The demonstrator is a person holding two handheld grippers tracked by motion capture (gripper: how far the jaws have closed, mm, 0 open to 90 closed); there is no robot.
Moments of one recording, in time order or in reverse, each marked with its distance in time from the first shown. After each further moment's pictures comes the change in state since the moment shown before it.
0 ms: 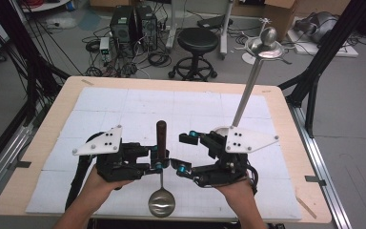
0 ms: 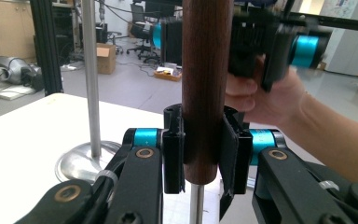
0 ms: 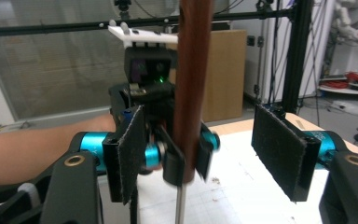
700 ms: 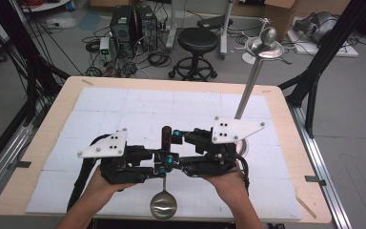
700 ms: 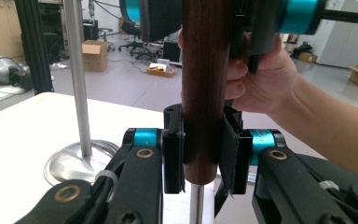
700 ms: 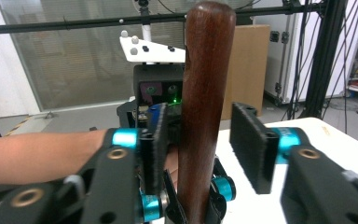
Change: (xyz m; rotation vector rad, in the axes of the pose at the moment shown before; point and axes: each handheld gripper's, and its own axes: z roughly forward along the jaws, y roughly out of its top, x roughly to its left) left arm -0.003 -0.002 0.008 0.015 -0.038 0.014; right arm -0.004 0.014 0.022 0.028 0.091 -0.006
